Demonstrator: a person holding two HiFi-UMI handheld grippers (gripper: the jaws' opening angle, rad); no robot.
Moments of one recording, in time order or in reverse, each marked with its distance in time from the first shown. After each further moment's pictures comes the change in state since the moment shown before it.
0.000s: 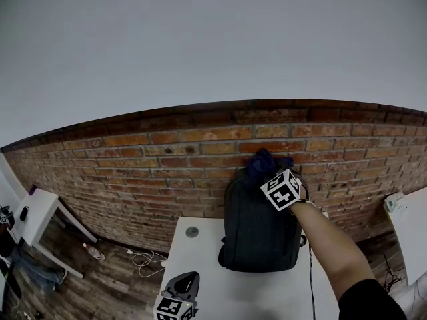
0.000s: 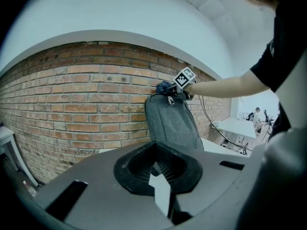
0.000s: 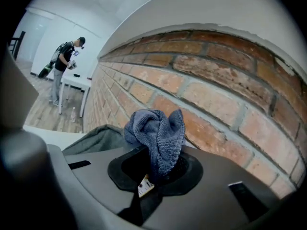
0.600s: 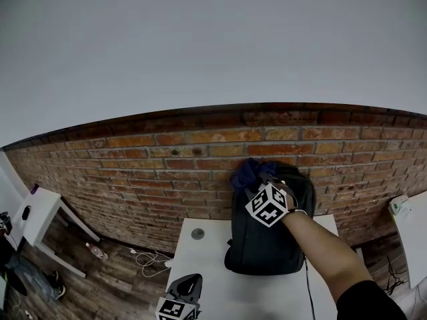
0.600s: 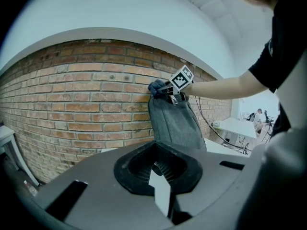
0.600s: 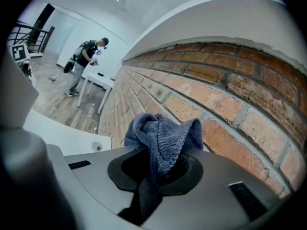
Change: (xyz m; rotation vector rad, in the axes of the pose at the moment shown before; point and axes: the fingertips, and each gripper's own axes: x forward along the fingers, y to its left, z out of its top) left arm 0.001 0.015 0.000 -0.013 0.012 0.001; right arm 0.019 0.092 0.044 -0.185 -0.108 0.176
